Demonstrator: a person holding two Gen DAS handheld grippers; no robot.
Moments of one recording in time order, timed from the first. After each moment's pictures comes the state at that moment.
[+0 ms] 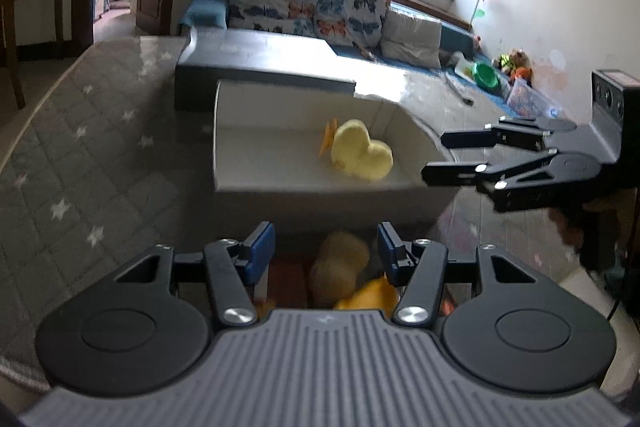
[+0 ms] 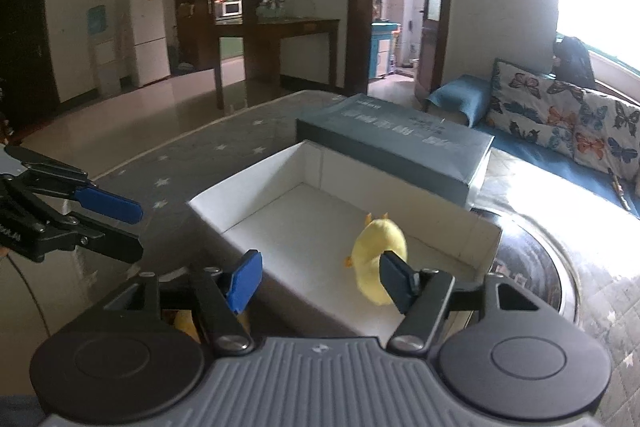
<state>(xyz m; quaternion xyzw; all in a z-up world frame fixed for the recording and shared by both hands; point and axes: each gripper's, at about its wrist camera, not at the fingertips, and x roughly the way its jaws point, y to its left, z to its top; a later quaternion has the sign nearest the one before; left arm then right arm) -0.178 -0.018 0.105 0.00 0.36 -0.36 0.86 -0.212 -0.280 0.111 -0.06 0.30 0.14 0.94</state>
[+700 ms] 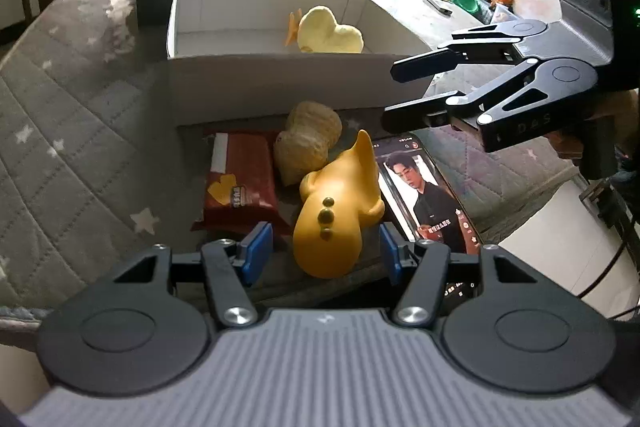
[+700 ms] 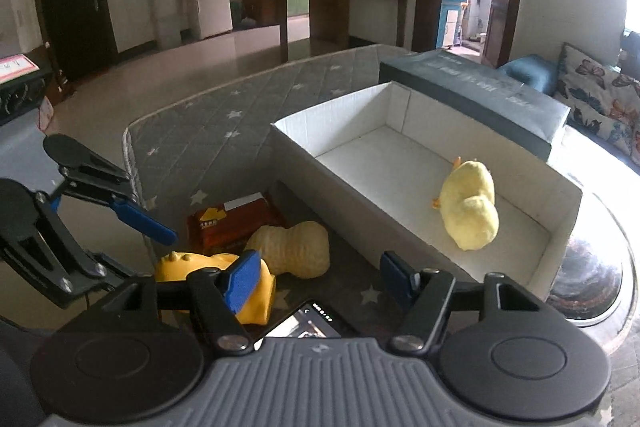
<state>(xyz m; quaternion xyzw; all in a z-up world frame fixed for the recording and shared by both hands) -0.214 -0.029 0.051 0.06 0.42 -0.39 0.82 -0.230 -0.250 0.079 -0.09 0.36 0.23 0.90</state>
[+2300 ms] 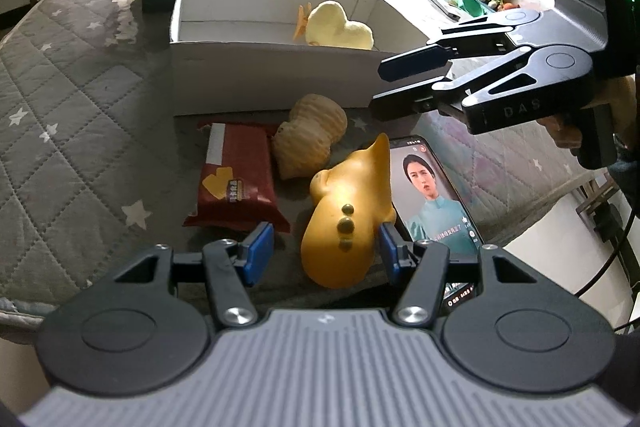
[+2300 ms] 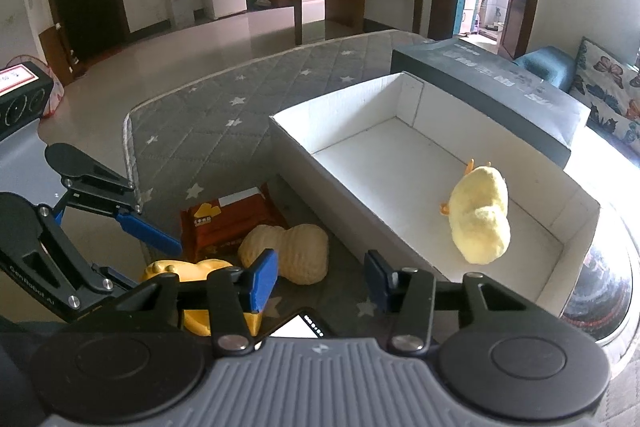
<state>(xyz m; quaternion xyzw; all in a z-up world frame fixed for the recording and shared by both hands) -0.212 -0.031 0.045 0.04 0.43 -0.39 0.82 -0.208 -0.248 0.072 -0.11 0.38 0.25 0.88</state>
